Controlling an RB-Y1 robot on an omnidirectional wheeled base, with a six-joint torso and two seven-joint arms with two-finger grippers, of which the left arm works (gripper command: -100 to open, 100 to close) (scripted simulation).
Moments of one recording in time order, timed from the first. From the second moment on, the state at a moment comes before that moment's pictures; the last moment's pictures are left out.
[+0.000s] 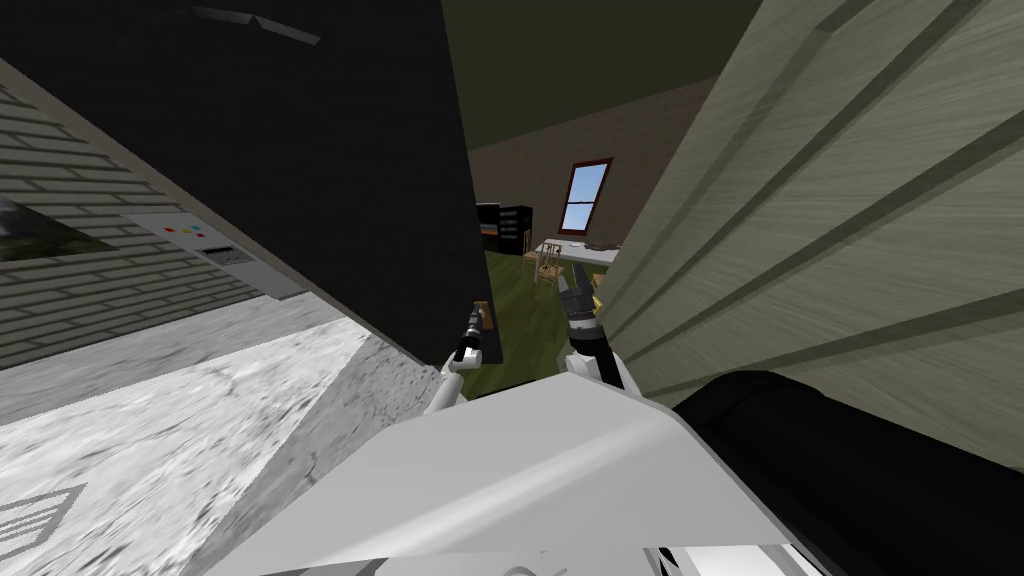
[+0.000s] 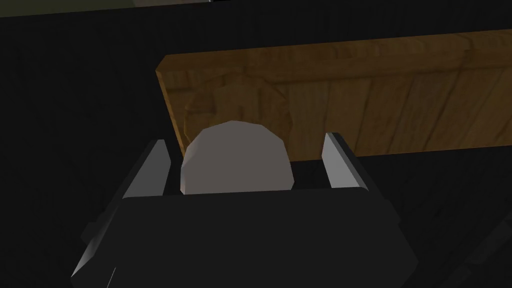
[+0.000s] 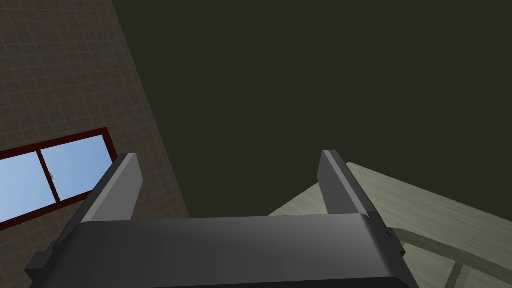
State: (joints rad) arm -0.25 -0.02 -0.18 -0.98 0.16 -0.37 -0.16
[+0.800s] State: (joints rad) arm -0.24 -0.01 -0.21 -0.98 0.17 -0.36 -0.17
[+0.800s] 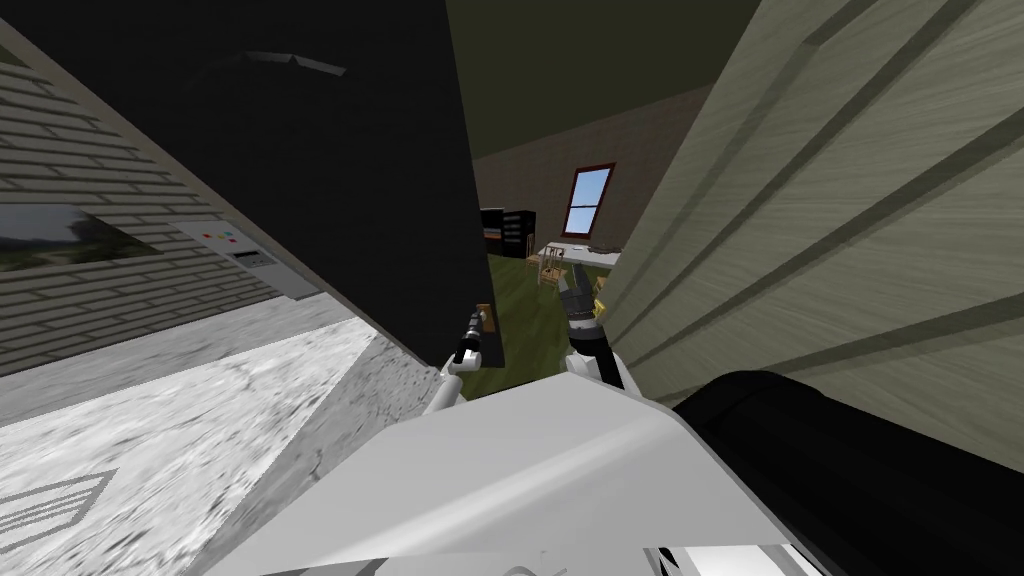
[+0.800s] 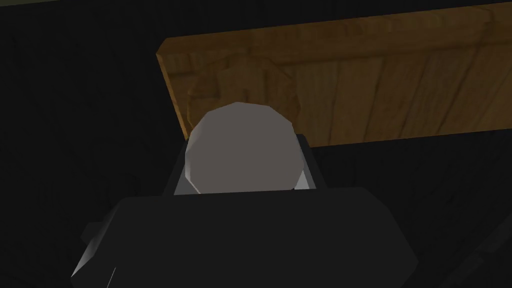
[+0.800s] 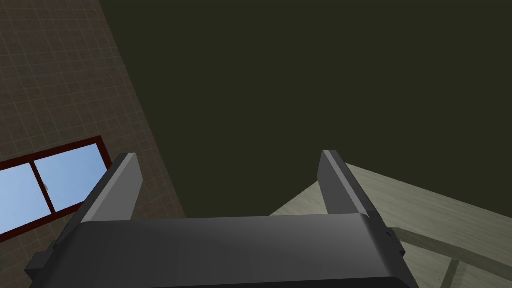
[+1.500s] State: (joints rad) arm -0.23 0.04 -0.24 -1.00 0.19 -0.36 -0.18
